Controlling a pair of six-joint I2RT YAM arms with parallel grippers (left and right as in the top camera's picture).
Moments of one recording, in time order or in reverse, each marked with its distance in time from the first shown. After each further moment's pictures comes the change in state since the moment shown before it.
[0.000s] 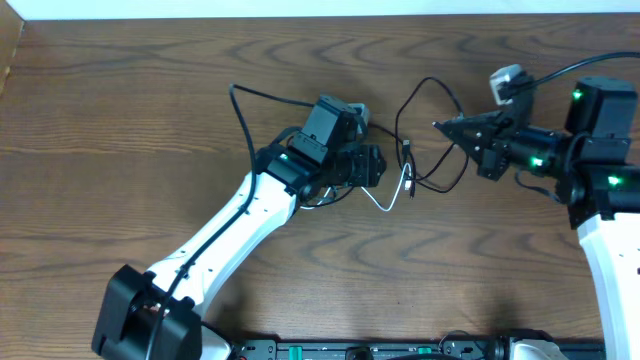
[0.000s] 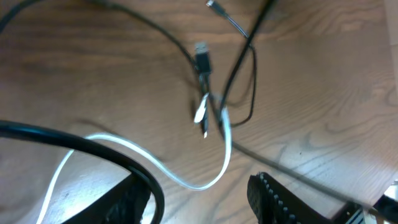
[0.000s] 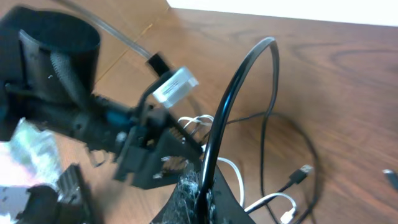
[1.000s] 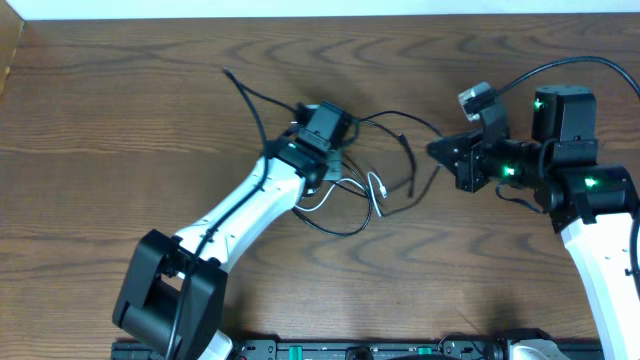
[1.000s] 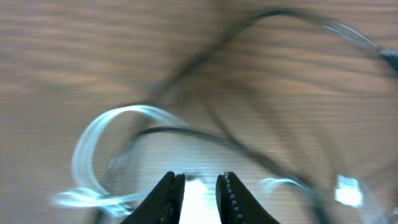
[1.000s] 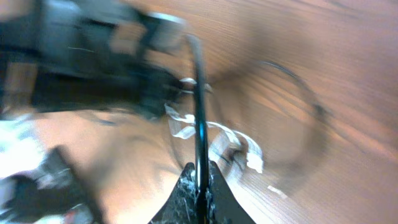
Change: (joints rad) left arm 0.050 0.123 0.000 -0.137 -0.554 0.005; right arm 0.114 0.000 0.000 -0.140 0.257 0.053
